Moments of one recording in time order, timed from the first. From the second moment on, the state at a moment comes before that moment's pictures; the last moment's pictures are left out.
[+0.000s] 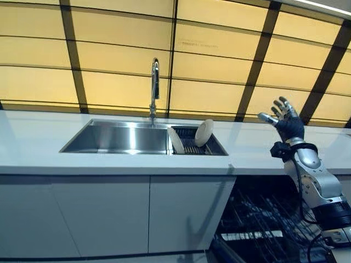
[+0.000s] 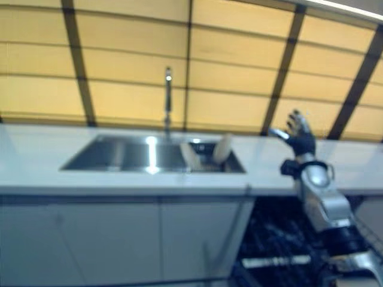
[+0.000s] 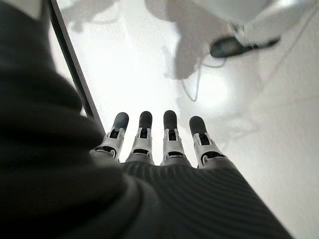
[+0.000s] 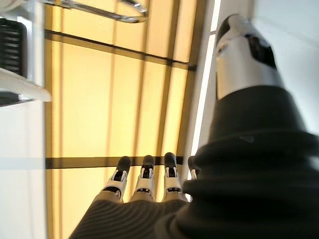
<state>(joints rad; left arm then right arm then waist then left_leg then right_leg) 0.02 0.31 -0.21 1.32 -0.05 -0.13 -0.08 -0.63 -0.76 0.05 0.16 0.73 0.11 -0.26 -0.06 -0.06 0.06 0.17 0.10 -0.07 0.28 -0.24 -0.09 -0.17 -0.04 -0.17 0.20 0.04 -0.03</state>
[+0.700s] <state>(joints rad) -0.01 0.32 -0.21 1.26 -0.06 -0.17 -0.07 -0.65 -0.73 0.12 0.22 0.70 0.12 -0.25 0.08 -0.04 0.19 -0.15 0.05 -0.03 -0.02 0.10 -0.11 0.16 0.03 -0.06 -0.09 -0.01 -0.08</state>
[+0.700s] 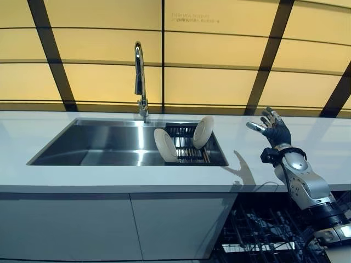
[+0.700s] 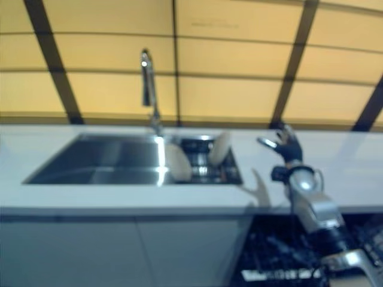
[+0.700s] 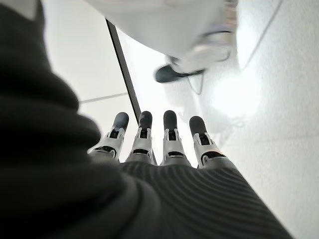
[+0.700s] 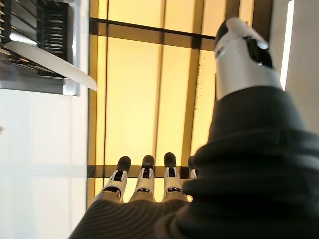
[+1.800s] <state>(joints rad) -0.07 0.39 -0.25 1.23 -0.09 -0.12 -0.03 -0.62 -0.76 0.09 0.30 0.70 0.12 -0.13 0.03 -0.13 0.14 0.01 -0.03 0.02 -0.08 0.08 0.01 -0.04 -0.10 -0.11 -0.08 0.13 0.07</state>
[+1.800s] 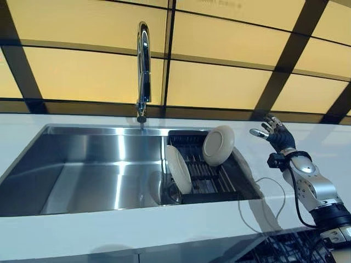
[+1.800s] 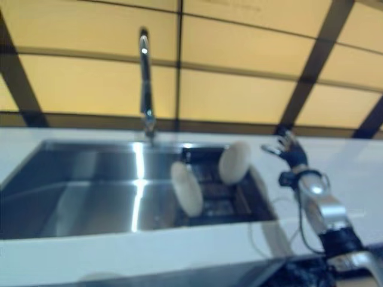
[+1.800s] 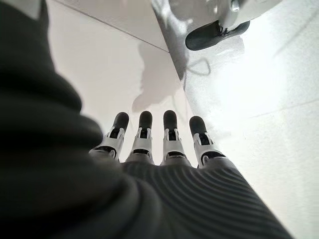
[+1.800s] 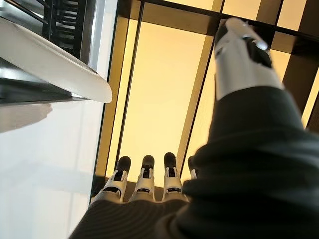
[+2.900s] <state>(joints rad) -0.06 0.35 -0.26 1.16 -0.09 -0.12 -0.04 -0.70 -0.76 0.21 0.37 0.78 0.36 -0.10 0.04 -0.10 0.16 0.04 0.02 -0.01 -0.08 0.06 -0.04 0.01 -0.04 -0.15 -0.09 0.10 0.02</state>
